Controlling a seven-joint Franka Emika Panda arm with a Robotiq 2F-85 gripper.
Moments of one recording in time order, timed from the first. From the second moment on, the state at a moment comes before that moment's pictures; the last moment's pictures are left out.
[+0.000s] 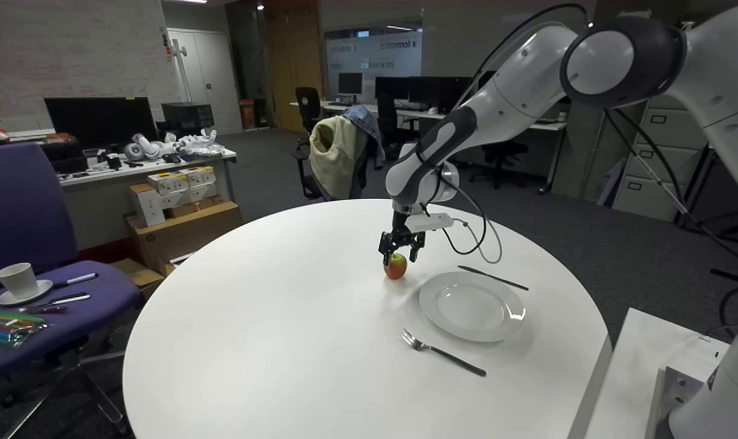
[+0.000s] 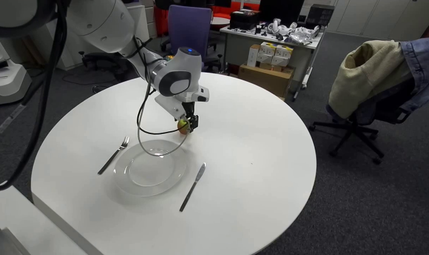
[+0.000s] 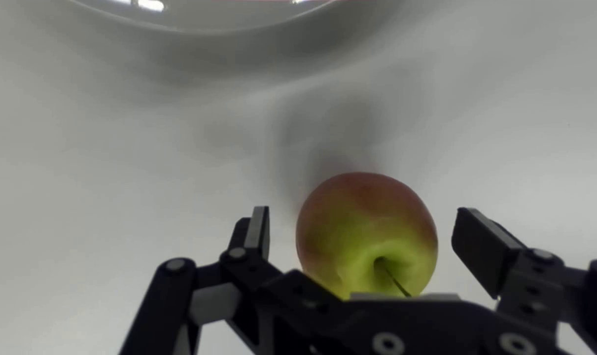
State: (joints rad) arm -0.12 0.72 0.02 -1.72 0.20 2.45 -0.04
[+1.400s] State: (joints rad) arm -0.04 0.38 0.12 -2.20 0.15 2.51 -0.26
